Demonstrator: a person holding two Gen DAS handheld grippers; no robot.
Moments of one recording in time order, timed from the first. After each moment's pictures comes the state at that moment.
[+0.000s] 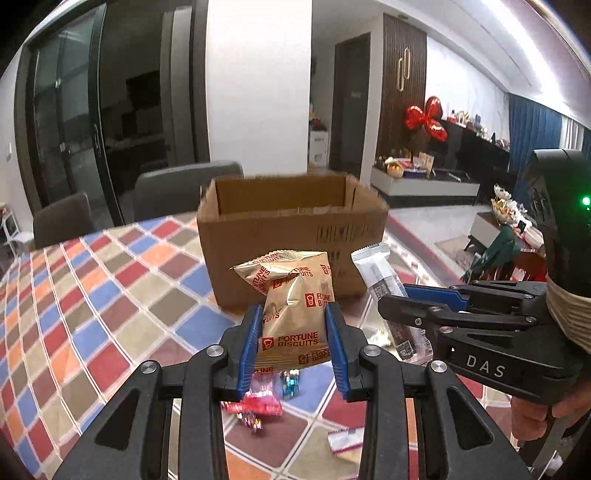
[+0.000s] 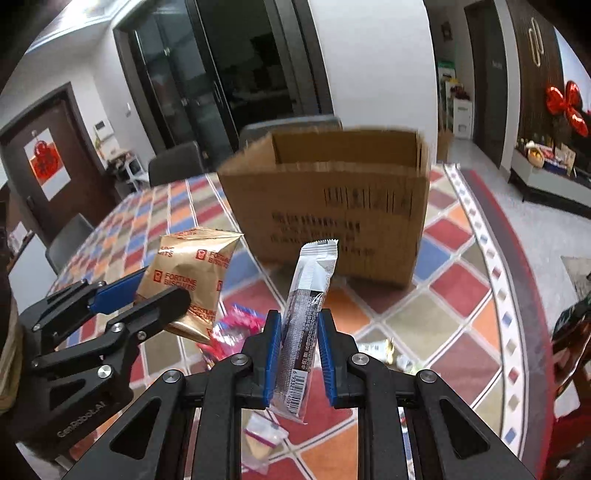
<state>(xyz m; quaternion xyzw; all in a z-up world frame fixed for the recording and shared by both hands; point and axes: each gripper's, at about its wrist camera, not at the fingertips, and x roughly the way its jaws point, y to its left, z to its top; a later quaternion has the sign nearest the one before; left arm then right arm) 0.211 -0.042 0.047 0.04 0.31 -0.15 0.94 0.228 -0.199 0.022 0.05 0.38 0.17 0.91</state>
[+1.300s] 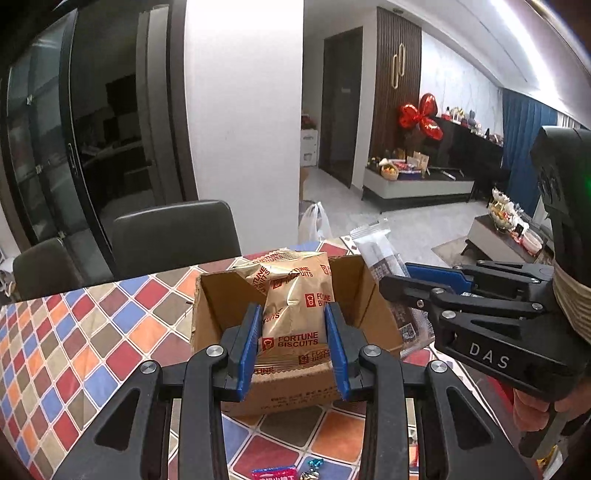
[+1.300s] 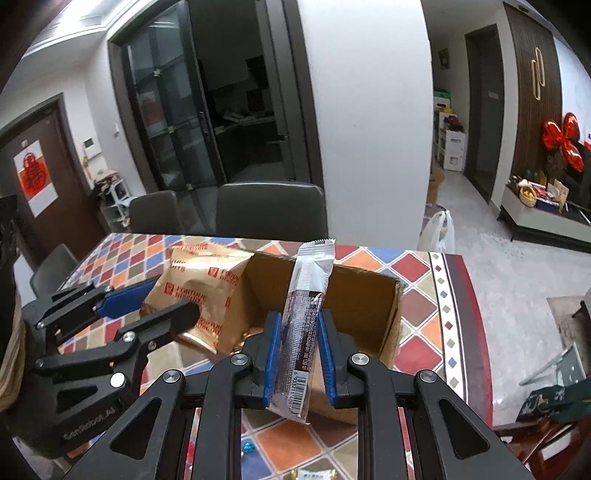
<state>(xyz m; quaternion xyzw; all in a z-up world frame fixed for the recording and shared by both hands) 0.367 -0.067 0.114 0.06 0.33 -0.17 0.93 0.359 -0.213 0.113 0.03 0.35 0.14 0.93</state>
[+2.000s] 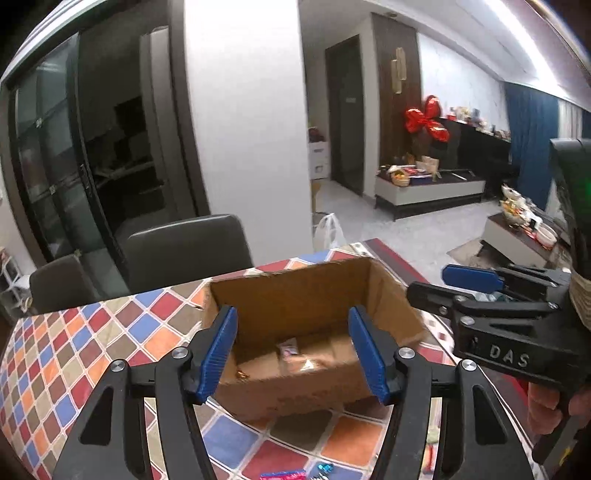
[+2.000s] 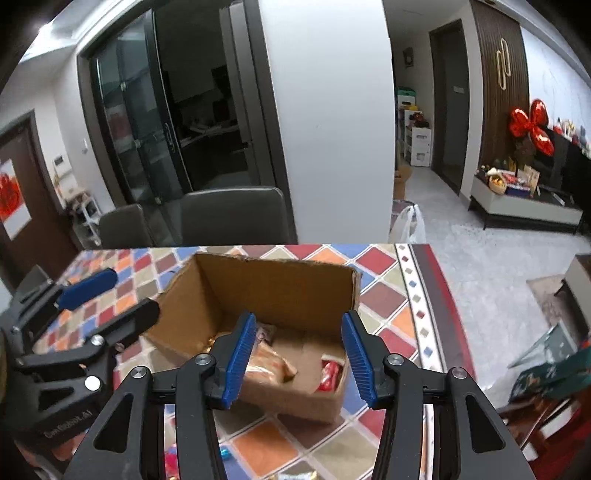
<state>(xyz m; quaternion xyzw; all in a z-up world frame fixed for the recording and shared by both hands) 0.333 -0.077 0.112 0.09 0.28 -0.15 0.94 0.344 -0.237 0.107 0.05 0.34 0.08 0.94</state>
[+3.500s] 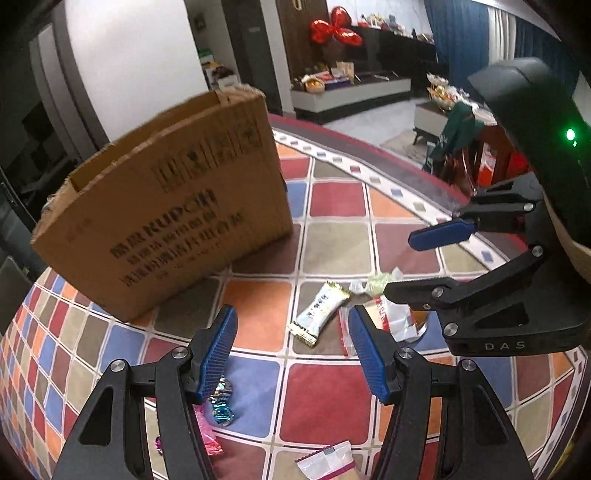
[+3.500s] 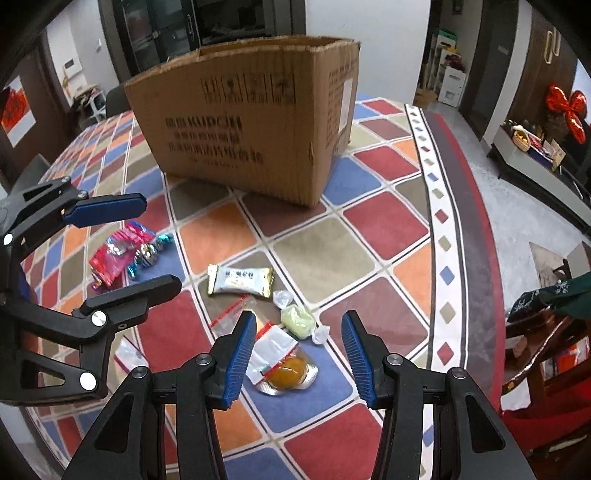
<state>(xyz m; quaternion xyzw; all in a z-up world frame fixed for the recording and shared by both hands) 0.258 -0.146 -0.039 0.21 0.40 -0.27 0.85 0.254 -0.263 -0.047 -0.04 0.50 0.12 0.86</state>
